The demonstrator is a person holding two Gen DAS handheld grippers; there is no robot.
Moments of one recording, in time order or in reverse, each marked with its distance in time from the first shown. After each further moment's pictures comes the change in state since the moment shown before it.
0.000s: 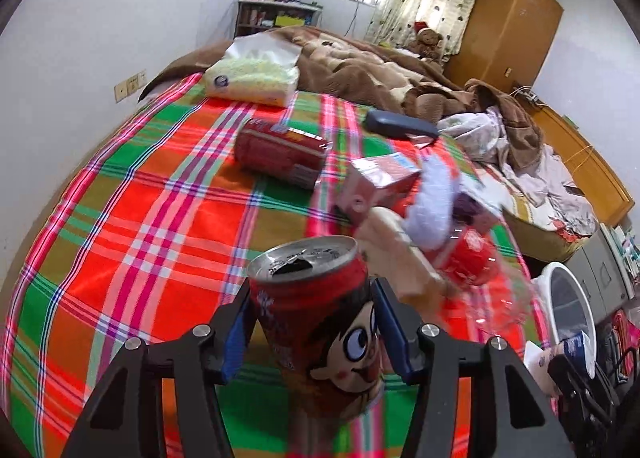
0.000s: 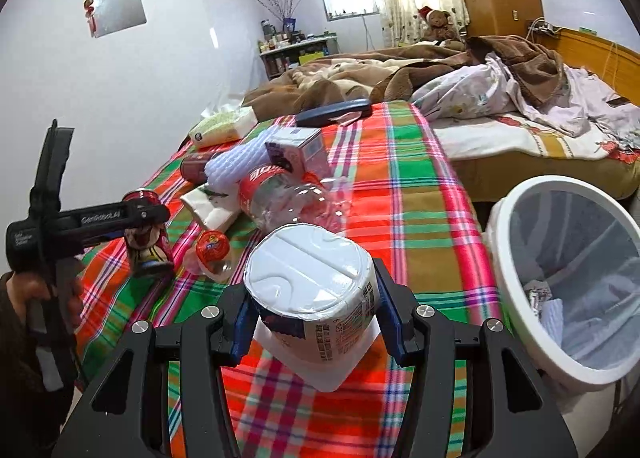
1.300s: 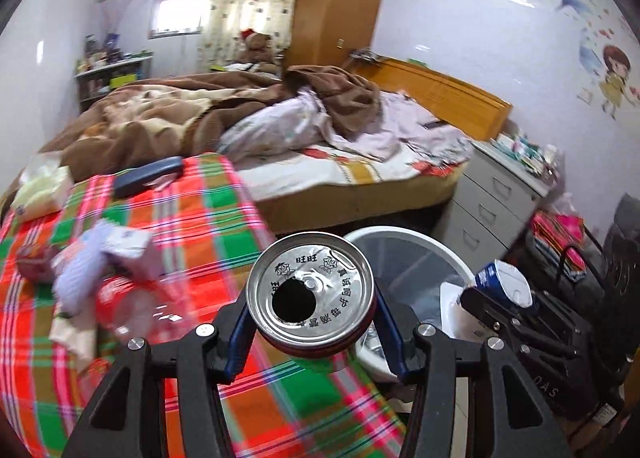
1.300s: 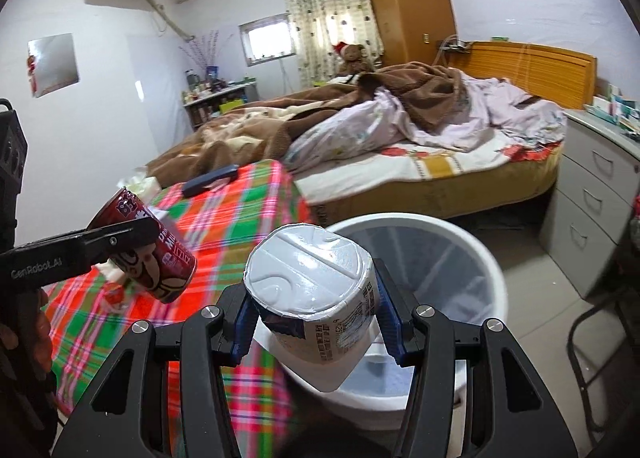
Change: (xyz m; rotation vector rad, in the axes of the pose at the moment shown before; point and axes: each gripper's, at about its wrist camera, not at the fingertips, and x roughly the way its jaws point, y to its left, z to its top) left arm -0.041 -0.271 -0.032 0.435 -0.043 -0.359; right arm -0.077 -0.129 0.018 0.111 -0.138 -0.248
